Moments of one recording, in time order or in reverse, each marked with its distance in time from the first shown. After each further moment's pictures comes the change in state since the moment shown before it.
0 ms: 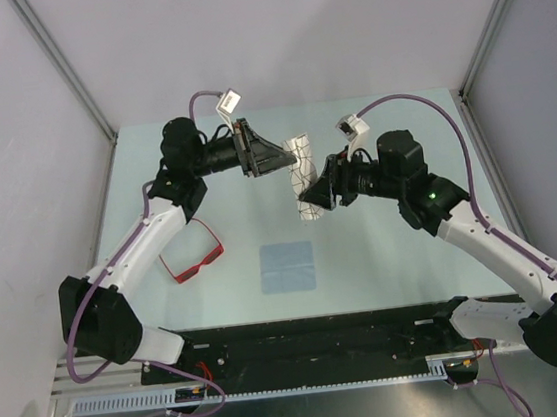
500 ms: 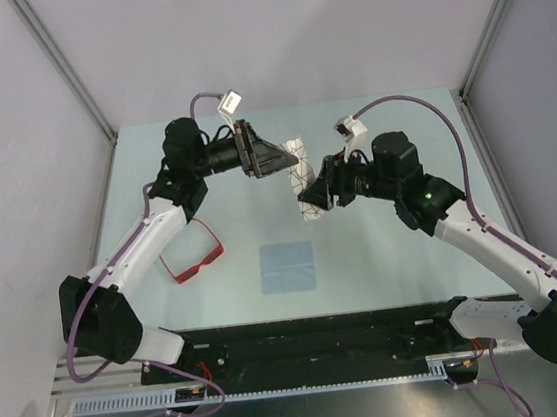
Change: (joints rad) left arm -0.003 0.001 0.000 -0.049 -0.044 0.008; right arm 0.018 0.016 0.000 -0.014 0.061 -0.011
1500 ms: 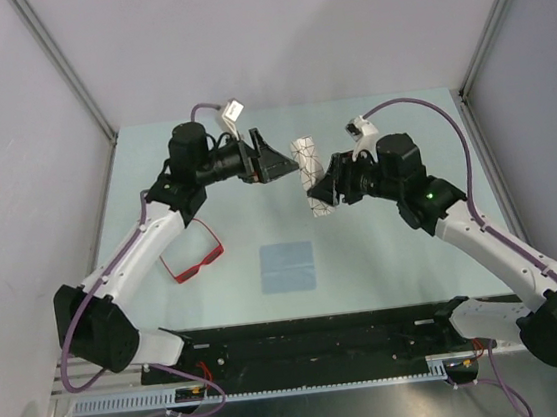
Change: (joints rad) left arm -0.002 -0.047 0.001 -0.263 -0.220 0.109; right arm -0.075 -0.005 -0.055 -0.004 0.049 0.044
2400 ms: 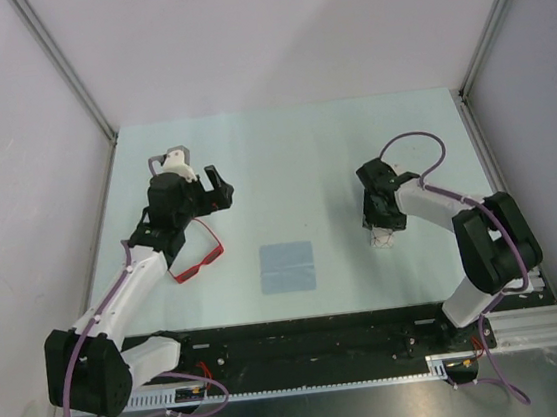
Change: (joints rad) left arm 0.158 -0.242 -0.427 -0.012 -0.666 0.235; right arm -0.132 0.462 -0.068 -0.364 0.638 0.106
